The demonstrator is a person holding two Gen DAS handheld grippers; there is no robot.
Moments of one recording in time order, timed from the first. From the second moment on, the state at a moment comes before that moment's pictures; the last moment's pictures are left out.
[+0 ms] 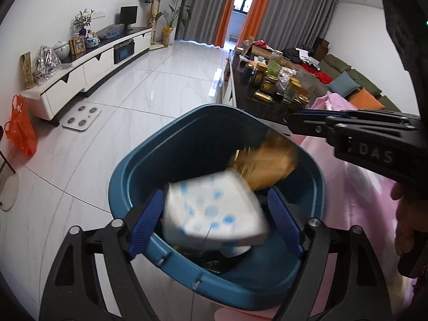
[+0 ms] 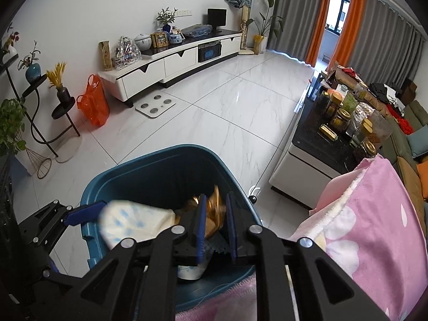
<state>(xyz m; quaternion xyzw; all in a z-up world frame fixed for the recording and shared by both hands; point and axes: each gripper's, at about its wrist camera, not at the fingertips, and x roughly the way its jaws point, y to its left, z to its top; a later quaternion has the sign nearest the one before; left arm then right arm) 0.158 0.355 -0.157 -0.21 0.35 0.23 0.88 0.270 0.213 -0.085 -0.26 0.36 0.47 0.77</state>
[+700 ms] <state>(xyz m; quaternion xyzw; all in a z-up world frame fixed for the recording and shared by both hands) 0.058 0.305 -0.039 -0.16 0.23 0.26 0.92 0.240 0.126 -0.014 -0.20 0.26 0.46 0.82</state>
